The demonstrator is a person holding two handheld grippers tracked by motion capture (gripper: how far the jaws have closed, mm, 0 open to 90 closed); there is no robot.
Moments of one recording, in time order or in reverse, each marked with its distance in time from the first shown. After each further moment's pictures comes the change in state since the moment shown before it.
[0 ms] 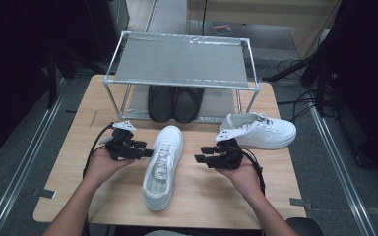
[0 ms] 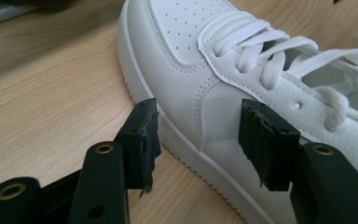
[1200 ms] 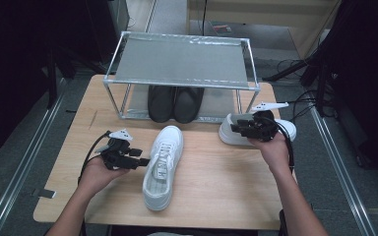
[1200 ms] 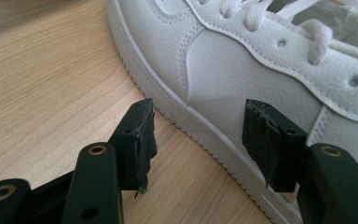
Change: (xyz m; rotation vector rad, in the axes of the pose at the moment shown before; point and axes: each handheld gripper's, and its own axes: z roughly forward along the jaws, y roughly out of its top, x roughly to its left) left arm -0.011 -0.022 -0.008 0.028 0.027 0.023; right arm -0.093 0.024 -0.065 -0.036 -0.258 0.100
